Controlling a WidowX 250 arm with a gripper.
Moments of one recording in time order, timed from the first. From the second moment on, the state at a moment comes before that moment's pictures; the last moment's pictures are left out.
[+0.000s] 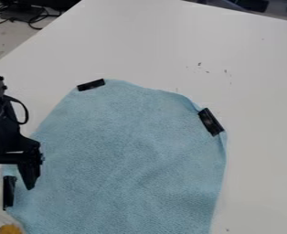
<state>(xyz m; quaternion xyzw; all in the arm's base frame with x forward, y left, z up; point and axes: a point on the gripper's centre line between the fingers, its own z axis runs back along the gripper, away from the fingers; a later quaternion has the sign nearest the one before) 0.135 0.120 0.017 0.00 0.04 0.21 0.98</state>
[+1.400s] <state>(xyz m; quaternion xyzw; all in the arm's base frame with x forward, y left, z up) 0.207 0.117 0.053 0.06 0.04 0.15 0.99</state>
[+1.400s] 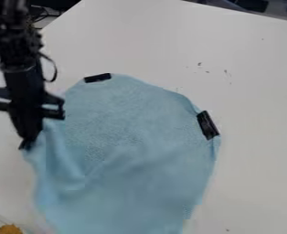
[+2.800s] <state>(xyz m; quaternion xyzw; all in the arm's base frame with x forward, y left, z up) 0.373 0.025 0.028 0.02 0.03 -0.03 1.00</state>
